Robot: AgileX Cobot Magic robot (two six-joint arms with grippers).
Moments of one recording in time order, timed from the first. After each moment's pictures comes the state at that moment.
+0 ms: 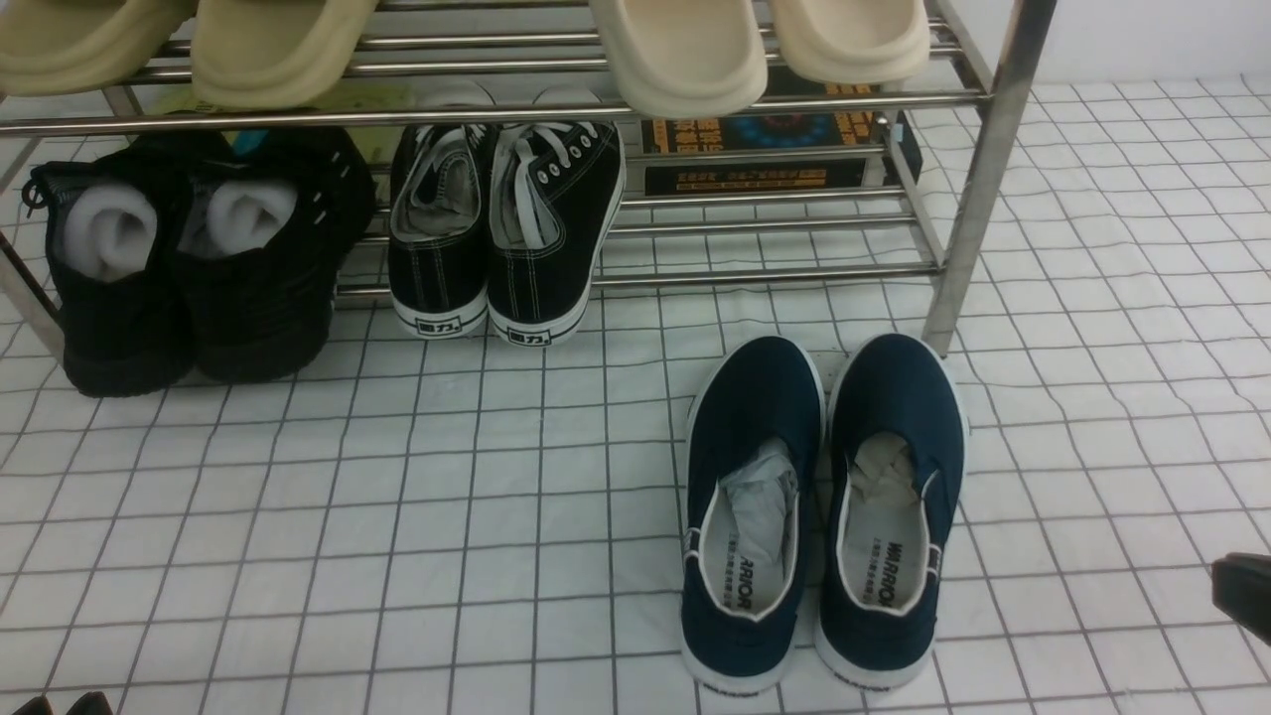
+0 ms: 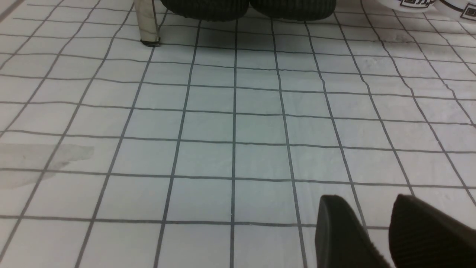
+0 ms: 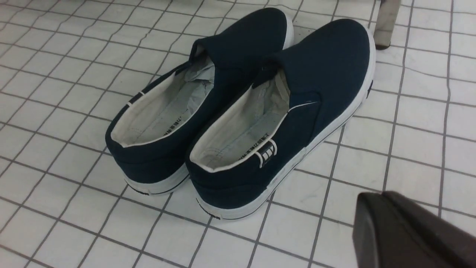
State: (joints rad) right arm 0.60 0.53 -0.40 -0.21 0.48 0.44; left arm -0.07 -0.01 0.02 0.11 0.38 -0.17
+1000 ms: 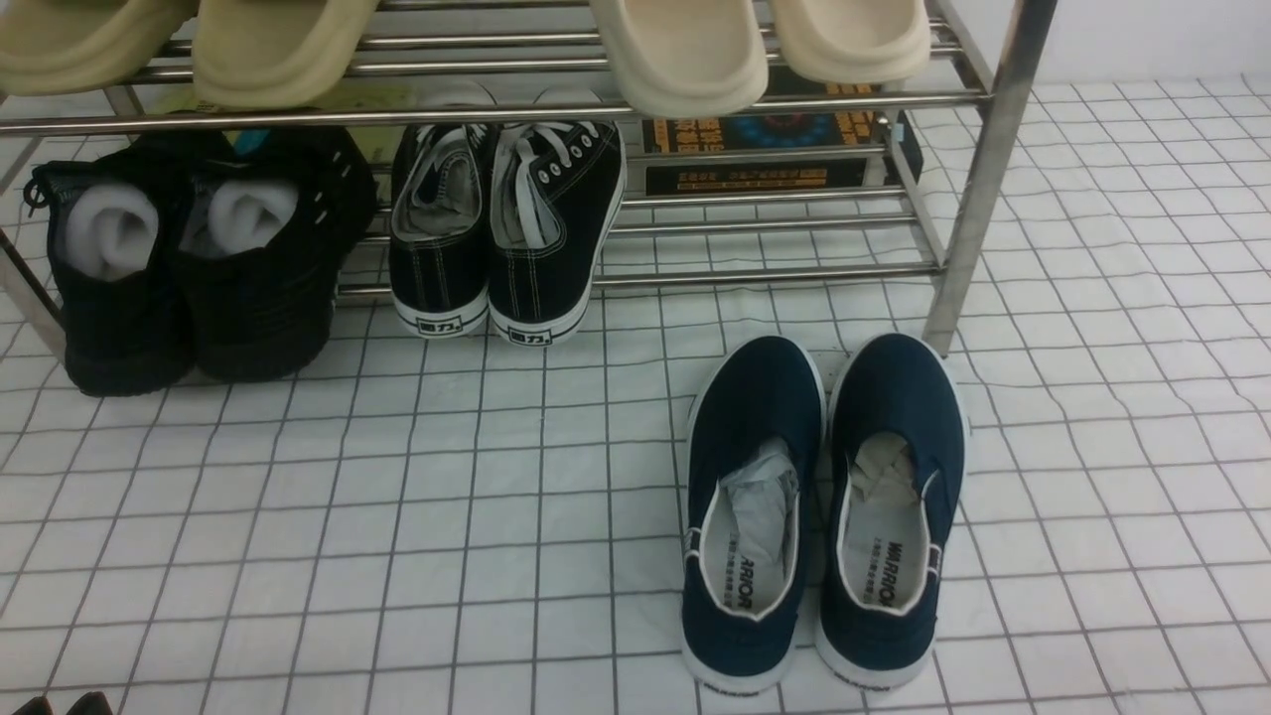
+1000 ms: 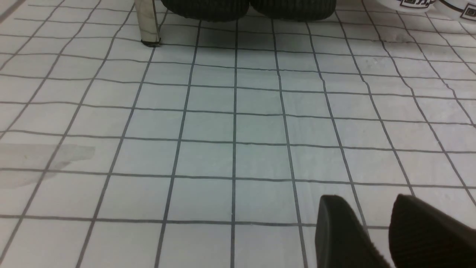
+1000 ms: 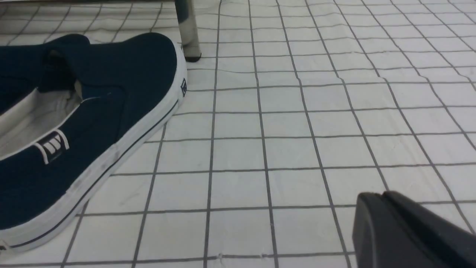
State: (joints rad) right arm -0.02 -0.01 0.02 0.09 0.38 -0.03; left arm -0.07 -0.01 0.02 0.11 0.38 -0.17
